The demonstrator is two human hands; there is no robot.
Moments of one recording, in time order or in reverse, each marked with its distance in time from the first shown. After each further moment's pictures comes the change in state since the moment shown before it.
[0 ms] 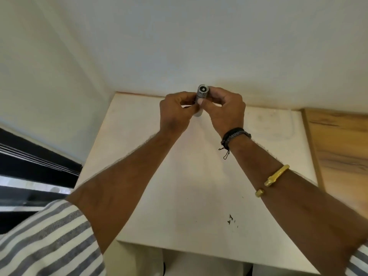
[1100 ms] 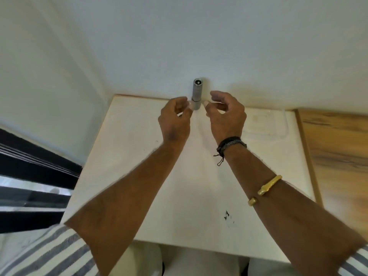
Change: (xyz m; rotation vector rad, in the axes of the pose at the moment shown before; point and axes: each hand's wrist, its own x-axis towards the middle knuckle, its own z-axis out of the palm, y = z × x) left_hand -0.029 0.004 0.015 -0.030 0.259 -0.226; right_hand -0.017 0.008 0.000 0.049 0.212 0.085
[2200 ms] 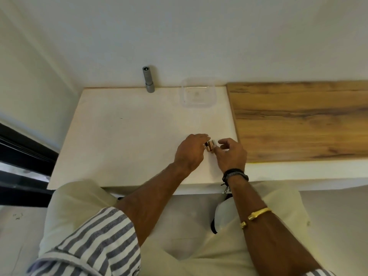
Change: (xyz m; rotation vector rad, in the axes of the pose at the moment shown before) left_hand -0.224 0.026 0.057 0.561 -0.699 0.400; right_hand -0.144 0.060 -0.223 -0.480 0.058 0.294
